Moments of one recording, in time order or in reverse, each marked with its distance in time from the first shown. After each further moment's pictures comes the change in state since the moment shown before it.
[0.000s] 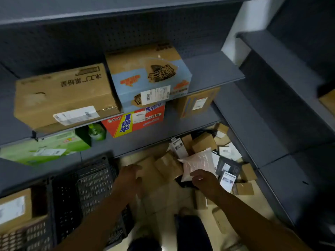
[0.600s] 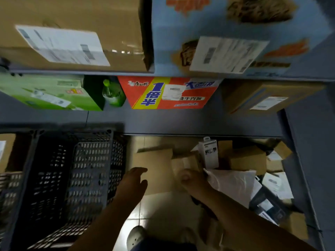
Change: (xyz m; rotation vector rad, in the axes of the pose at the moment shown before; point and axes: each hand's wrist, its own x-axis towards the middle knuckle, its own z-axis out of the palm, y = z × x) left_hand 0.148 -0.142 0.178 -0.234 0.143 -0.392; right_hand 0.281 0.048 0.164 -0.492 -0.478 -0.153
